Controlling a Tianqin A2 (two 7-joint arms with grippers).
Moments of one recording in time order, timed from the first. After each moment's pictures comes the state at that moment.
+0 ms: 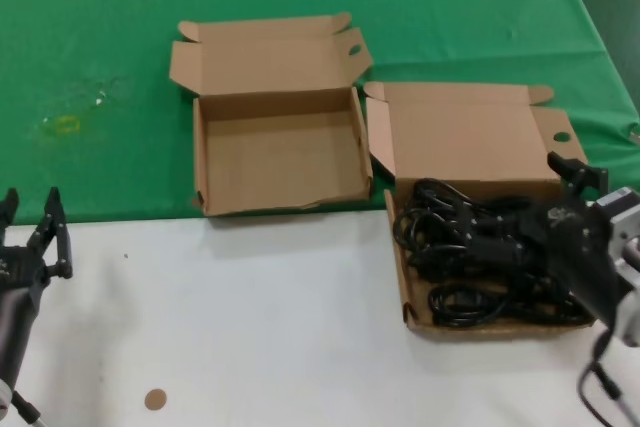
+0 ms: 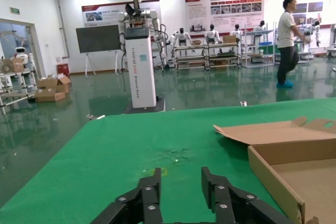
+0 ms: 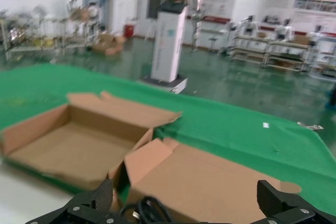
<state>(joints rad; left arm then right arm) 0.00 -0.30 1.60 -1.60 -1.80 0.00 0.00 0.01 0.76 -1.90 1.71 2.09 0.14 0.02</state>
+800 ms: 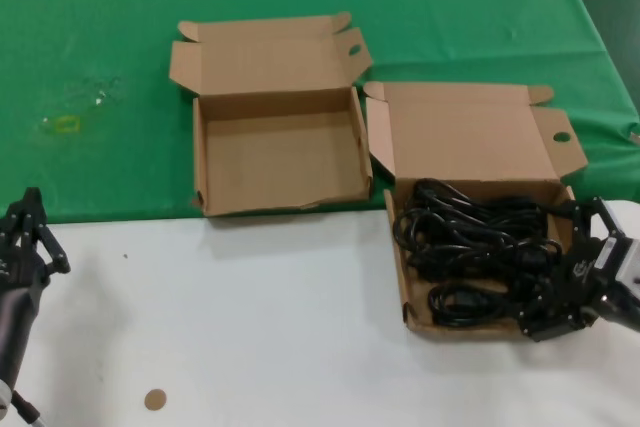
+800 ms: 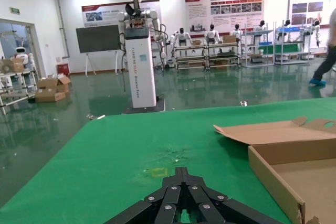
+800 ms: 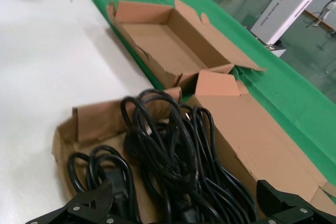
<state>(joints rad) 0.00 -0.30 1.60 -1.60 -1.80 0.00 0.00 0.21 1.19 -2.23 1.67 1.93 -0.10 0.08</state>
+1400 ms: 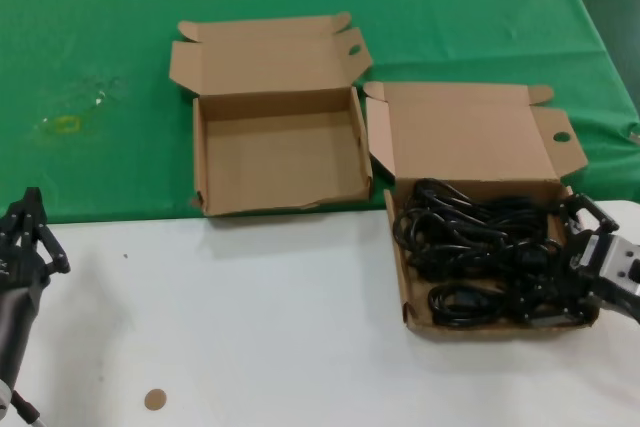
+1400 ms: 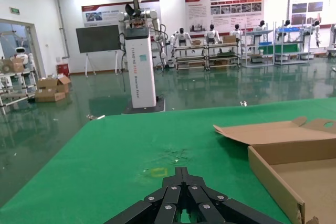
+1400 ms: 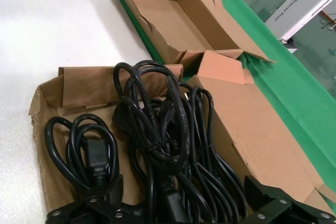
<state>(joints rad) 0.00 -0.30 1.60 -1.60 -1.80 0.00 0.00 0.24 1.06 -2.12 1.55 1.61 -0.28 0.18</state>
